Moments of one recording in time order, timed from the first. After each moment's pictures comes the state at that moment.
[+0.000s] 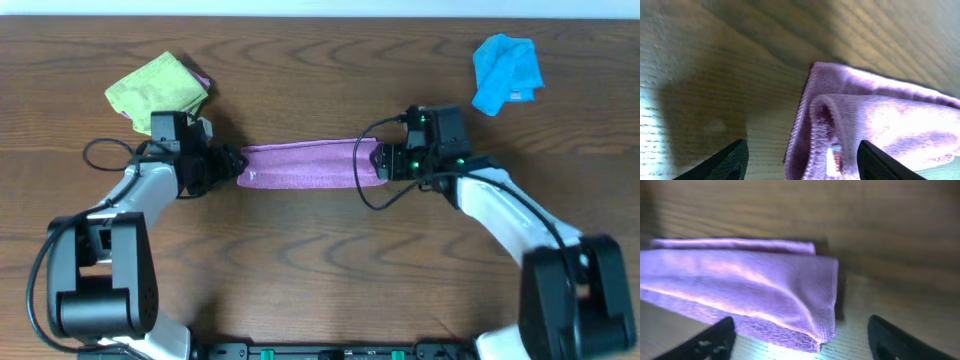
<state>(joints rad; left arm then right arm) 0.04 1.75 0.93 -0.33 0.45 -0.40 0.24 1.64 0.93 -0.23 -0.26 0.26</state>
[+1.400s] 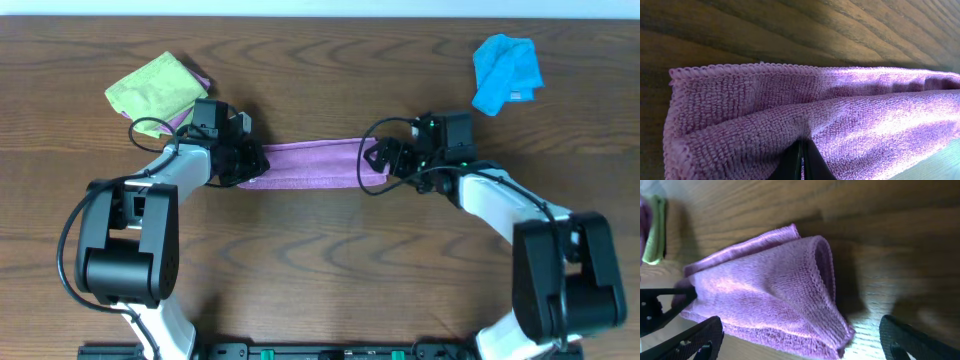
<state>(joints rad) -0.11 1.92 1.04 -0.31 0.49 -0.41 0.18 1.77 0.87 -0.08 -0.46 0.58</state>
